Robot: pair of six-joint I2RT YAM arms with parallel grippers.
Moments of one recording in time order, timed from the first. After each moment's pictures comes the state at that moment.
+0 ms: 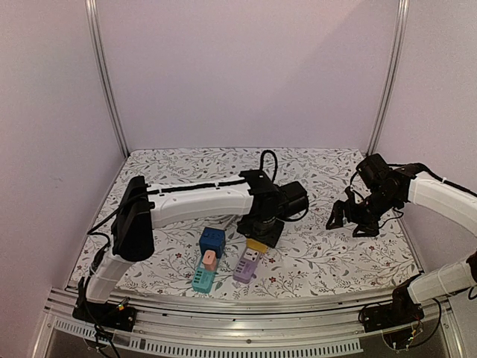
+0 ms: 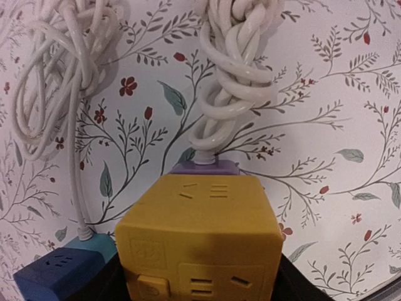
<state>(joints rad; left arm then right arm) -1.16 2.37 2.15 -1.23 -0.36 -0.70 0.40 1.27 0.94 -0.91 -0.26 0.56</state>
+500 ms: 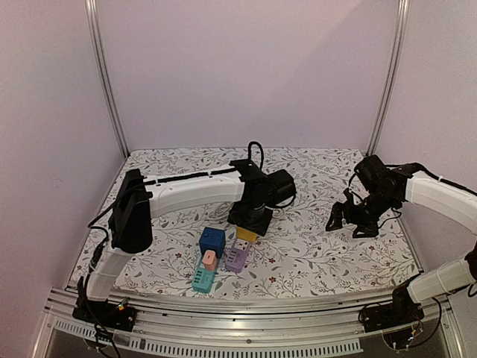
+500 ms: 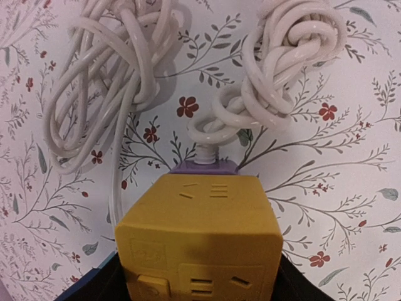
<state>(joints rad) -1.07 2.36 2.13 -1.23 -0.37 -0.69 0.40 1.30 0.94 -0.91 -0.25 0.54</state>
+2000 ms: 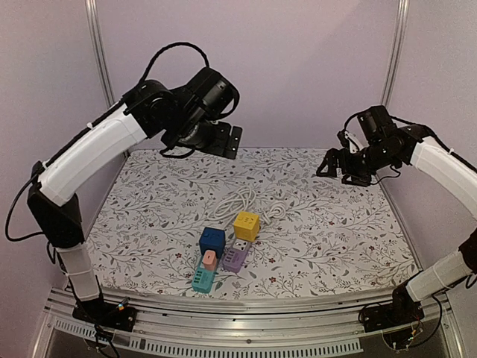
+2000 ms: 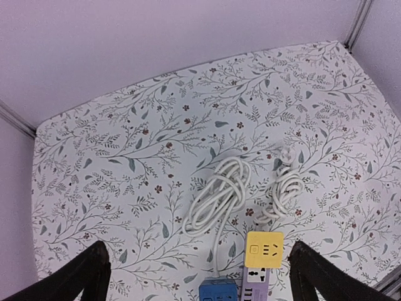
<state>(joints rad) -1.00 1.89 2.21 -1.21 -0.58 -0.48 0.40 1.40 1.35 -0.89 -0.25 0.45</state>
